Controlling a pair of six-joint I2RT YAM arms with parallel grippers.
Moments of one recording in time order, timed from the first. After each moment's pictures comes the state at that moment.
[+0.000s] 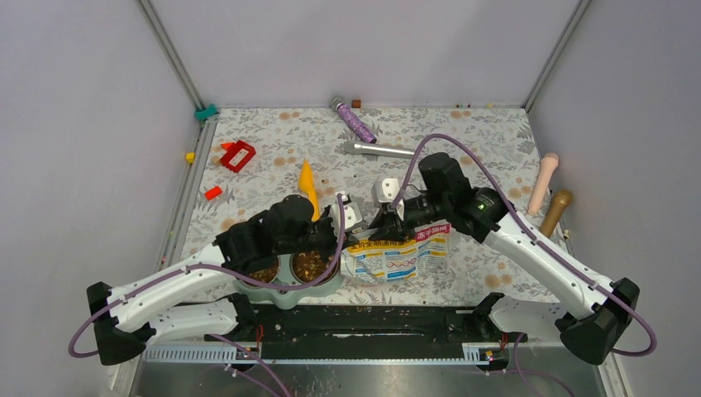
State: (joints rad) left arm -1.03 0.95 0.94 -0.43 0.19 0.12; right arm 0.73 1.15 1.14 -0.62 -0.85 -0.58
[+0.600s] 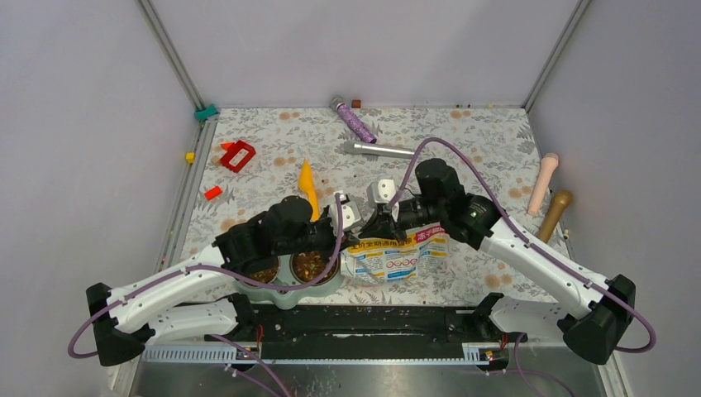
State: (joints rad) left arm -1.03 0.94 0.92 -0.41 0.19 0.10; right arm 0.78 1.14 1.04 -0.38 -0.84 -0.44
